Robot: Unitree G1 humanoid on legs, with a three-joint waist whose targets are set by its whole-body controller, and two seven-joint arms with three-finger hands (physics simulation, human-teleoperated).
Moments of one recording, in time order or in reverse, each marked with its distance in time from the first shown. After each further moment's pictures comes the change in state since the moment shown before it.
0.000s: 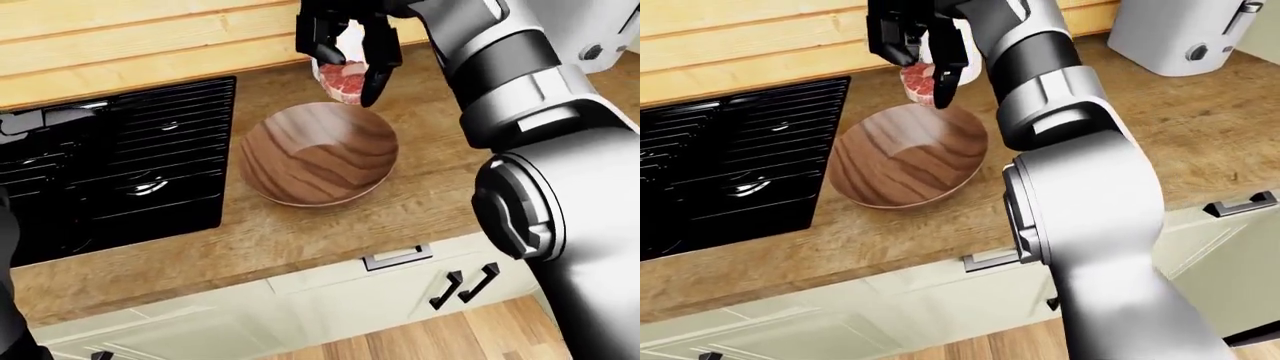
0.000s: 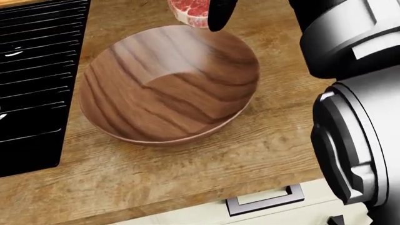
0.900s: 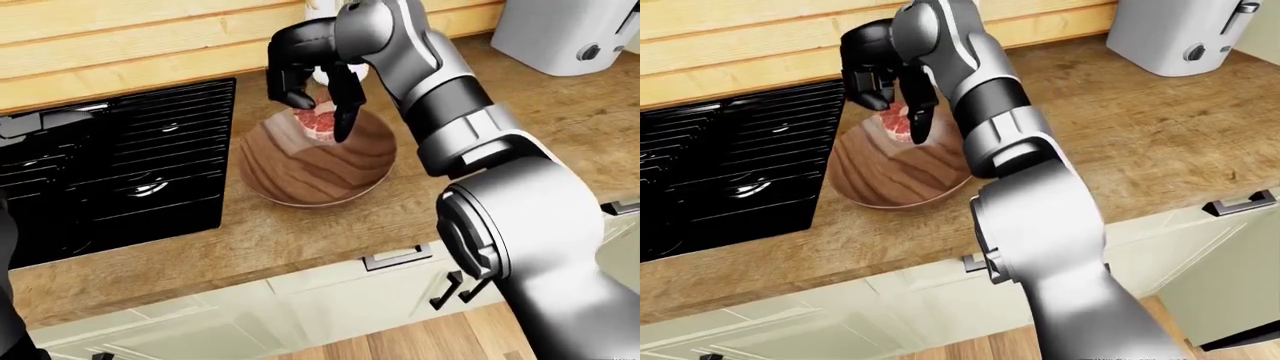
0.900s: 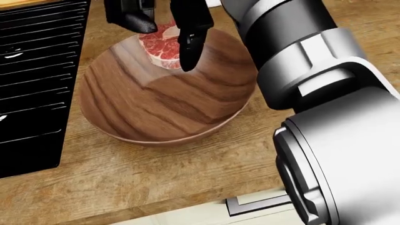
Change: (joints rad) left arm 0.012 -0.001 0.009 0.001 -0.003 -0.004 -0.005; right arm 0.096 0.121 0.032 -0.053 0.003 -0.003 0.026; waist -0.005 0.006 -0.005
